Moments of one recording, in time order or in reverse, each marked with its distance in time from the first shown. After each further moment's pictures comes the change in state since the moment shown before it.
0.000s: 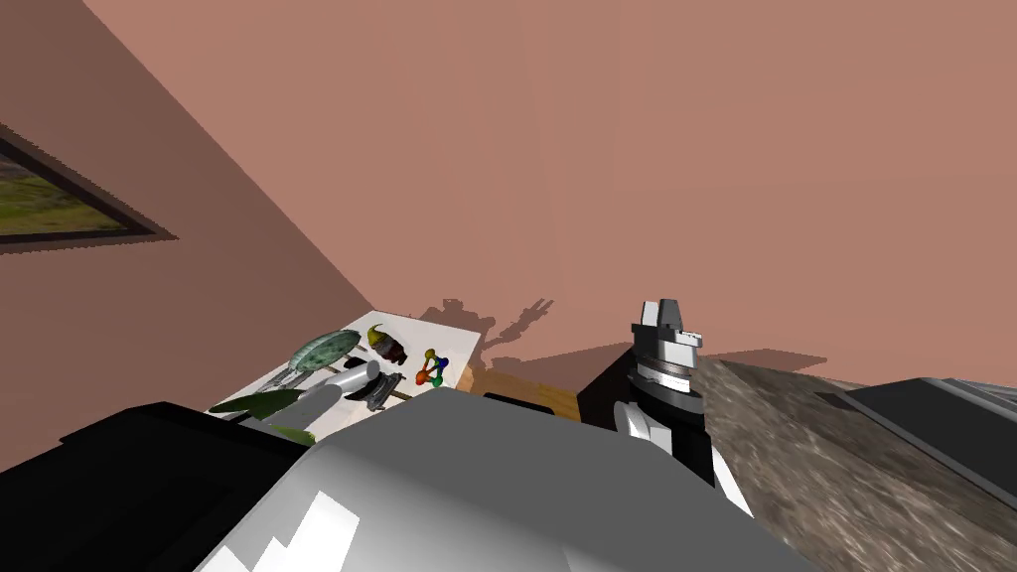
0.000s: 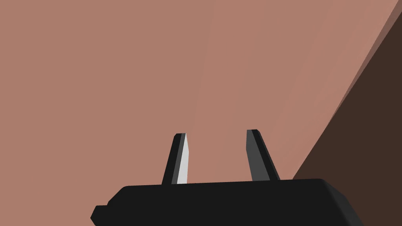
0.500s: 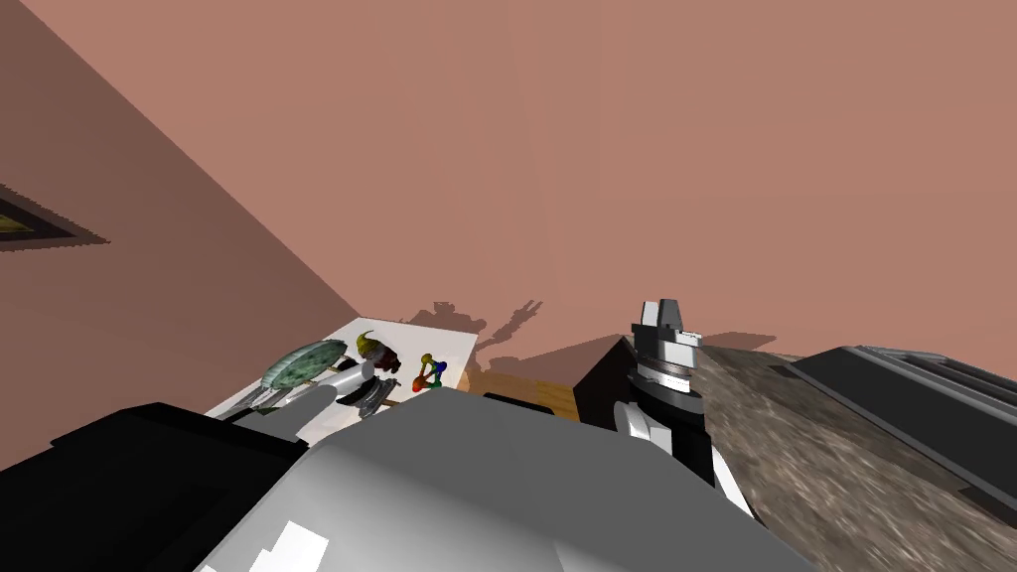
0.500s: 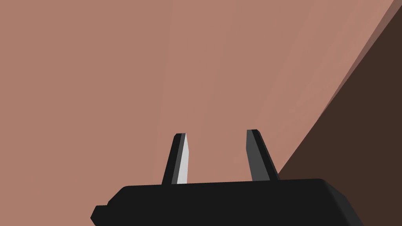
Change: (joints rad) left arm -0.021 0.015 -0.012 0.079 0.045 0.069 -0.032; right arm 0.000 0.000 0.000 0.000 0.000 0.000 0.000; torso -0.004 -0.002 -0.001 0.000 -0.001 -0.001
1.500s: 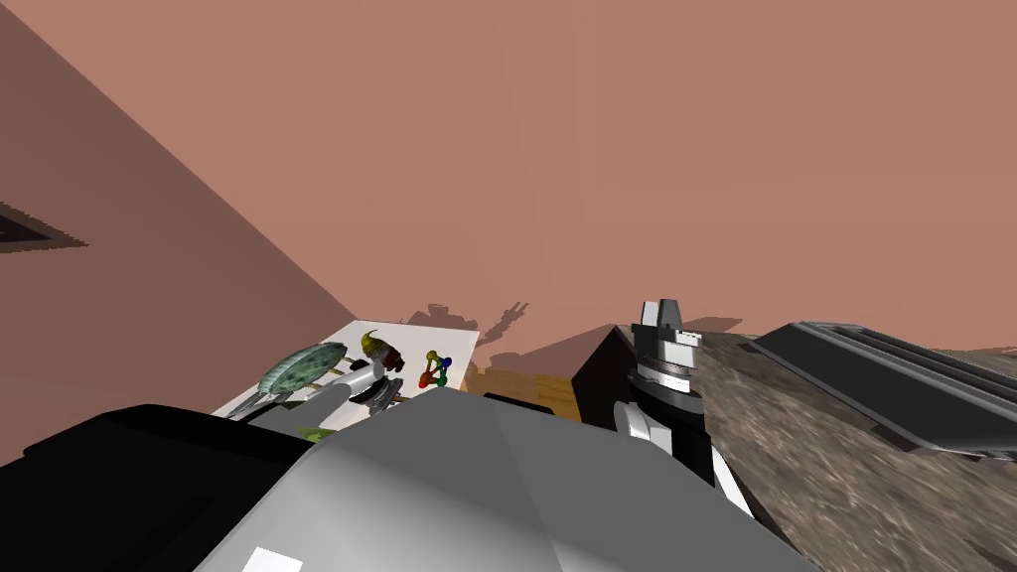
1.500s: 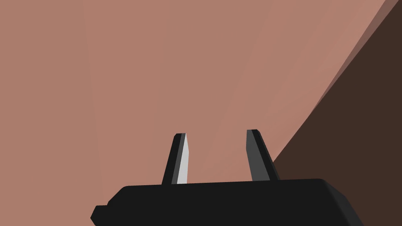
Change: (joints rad) left arm -0.056 -0.064 0.001 0.059 -0.070 -0.026 0.059; right arm 0.000 0.000 0.000 0.000 0.000 0.000 0.000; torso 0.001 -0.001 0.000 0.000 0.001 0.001
